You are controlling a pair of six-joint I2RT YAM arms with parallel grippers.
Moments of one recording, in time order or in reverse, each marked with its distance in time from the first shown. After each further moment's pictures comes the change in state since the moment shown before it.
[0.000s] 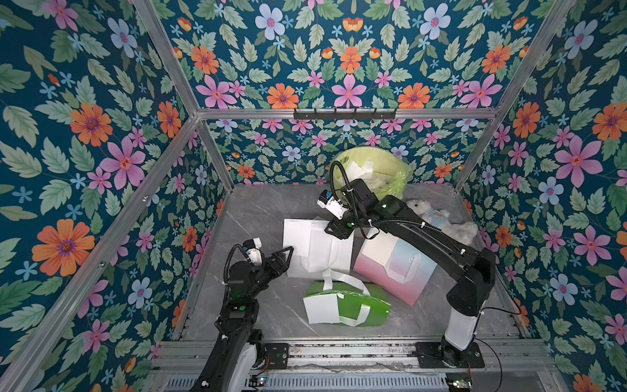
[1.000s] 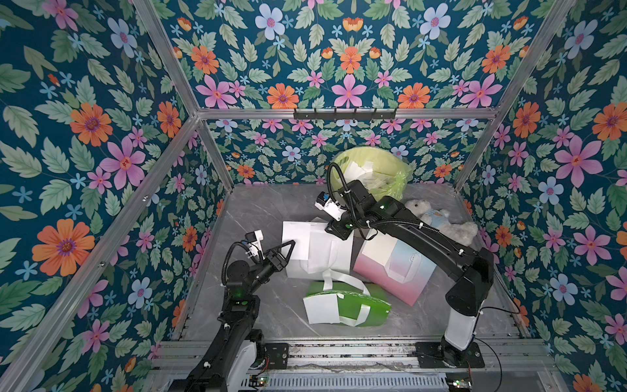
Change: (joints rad) left arm -0.001 0.151 0.002 0.364 0.120 -0.109; right arm 0.017 0.013 0.014 -0.006 0.025 -0.037
